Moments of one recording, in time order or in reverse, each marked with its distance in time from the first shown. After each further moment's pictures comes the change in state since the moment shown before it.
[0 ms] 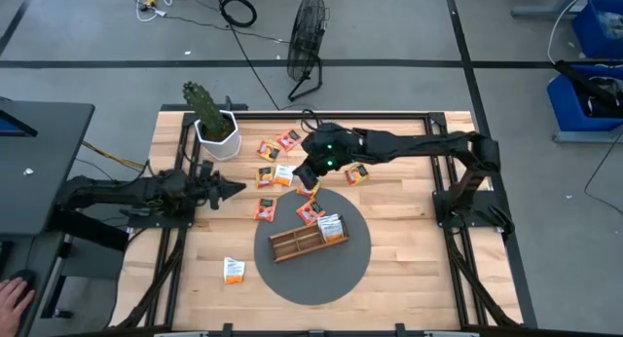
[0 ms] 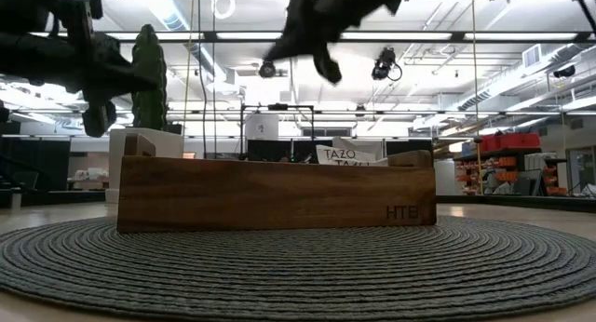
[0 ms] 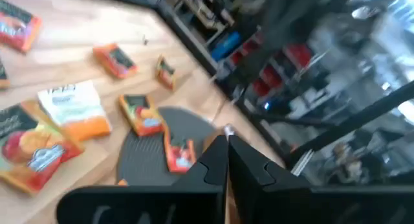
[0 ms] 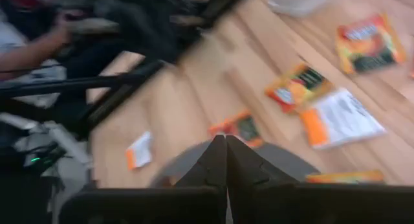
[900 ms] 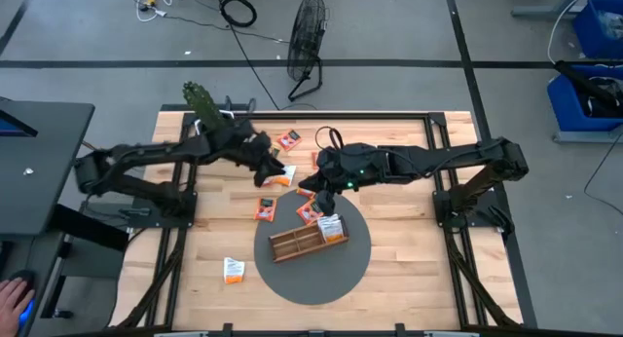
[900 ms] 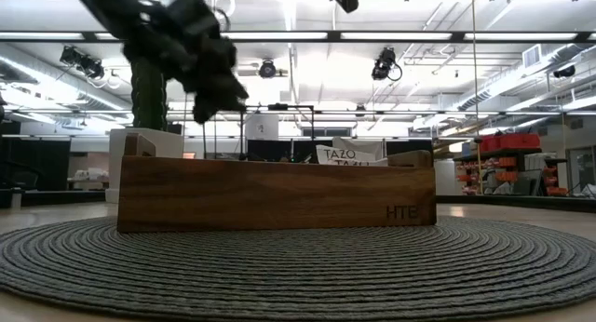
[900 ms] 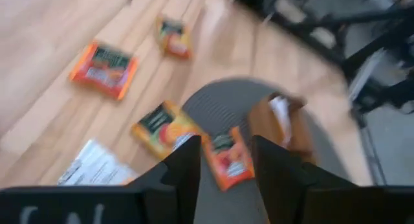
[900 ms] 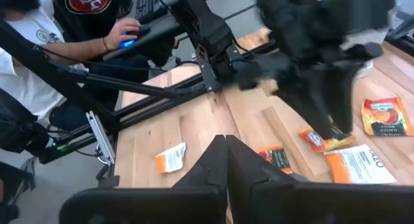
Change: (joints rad) left arm 0.476 1.089 0.648 -0.071 0.663 0.621; right arm 0.222 -0.171 0.001 -0.013 0.249 -0.129
